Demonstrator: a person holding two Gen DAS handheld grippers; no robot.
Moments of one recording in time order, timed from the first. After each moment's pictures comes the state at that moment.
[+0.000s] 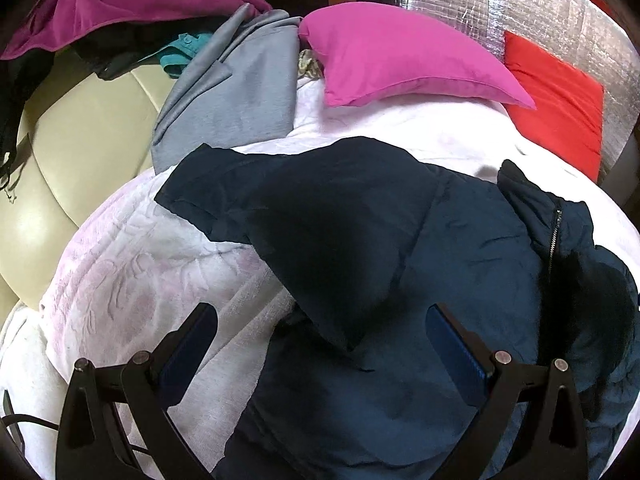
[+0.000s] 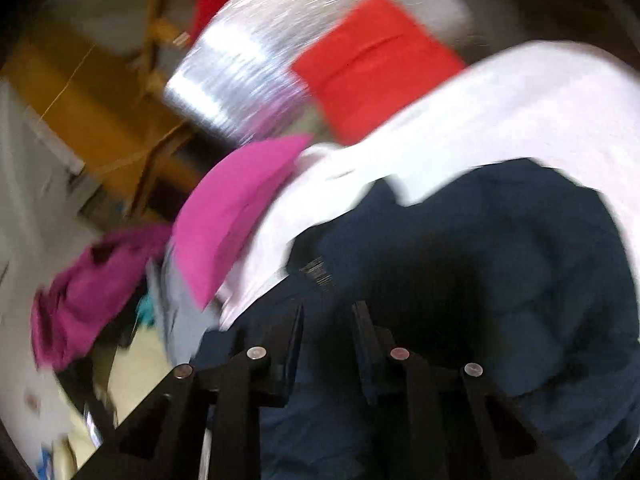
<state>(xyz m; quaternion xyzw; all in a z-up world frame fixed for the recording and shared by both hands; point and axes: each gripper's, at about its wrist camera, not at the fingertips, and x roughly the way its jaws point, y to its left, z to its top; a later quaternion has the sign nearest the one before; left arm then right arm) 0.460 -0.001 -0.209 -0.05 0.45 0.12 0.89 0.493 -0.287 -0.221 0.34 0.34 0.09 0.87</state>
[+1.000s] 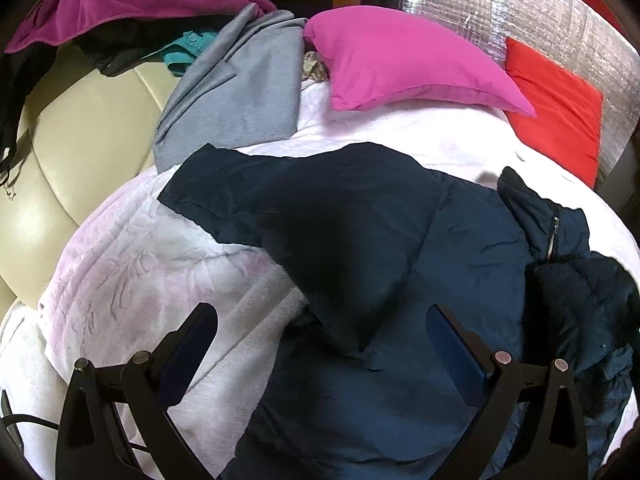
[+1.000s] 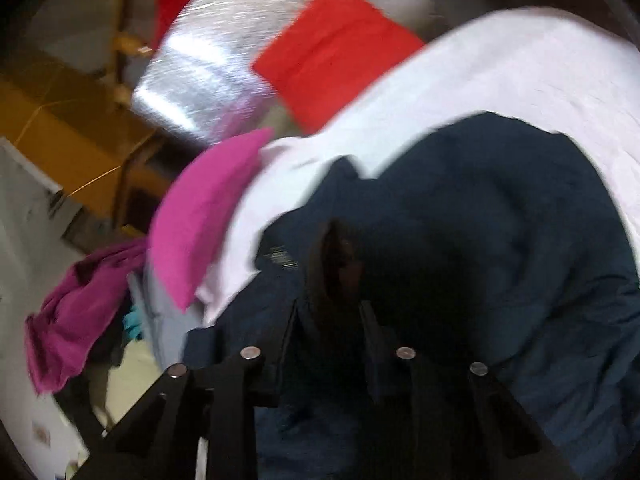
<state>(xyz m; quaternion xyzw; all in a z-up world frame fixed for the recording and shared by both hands) 0.456 0.011 -0.204 -0.06 0.44 0.12 0.89 0.486 -0.301 -0.240 0.40 0.33 0.04 0.85</state>
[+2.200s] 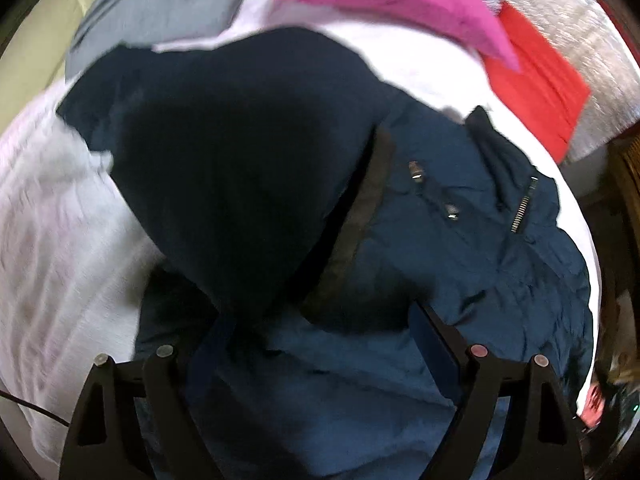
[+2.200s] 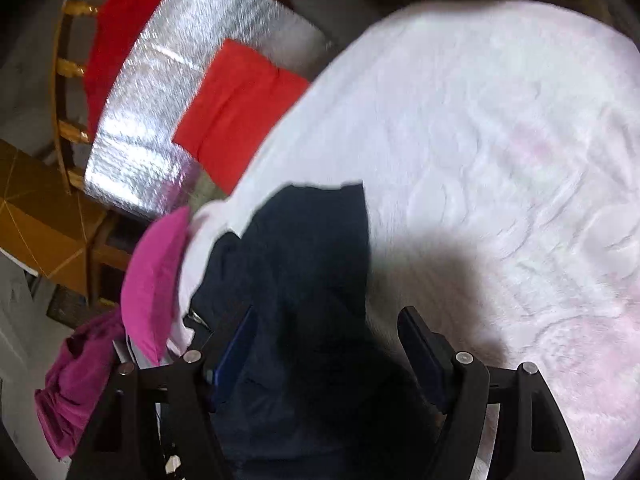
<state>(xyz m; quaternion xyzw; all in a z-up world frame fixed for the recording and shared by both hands) 0.498 -0.011 -0.263 -0.18 0.55 0.01 0.81 0.409 -0.440 -0.285 0.47 0.33 -0.08 0.81</state>
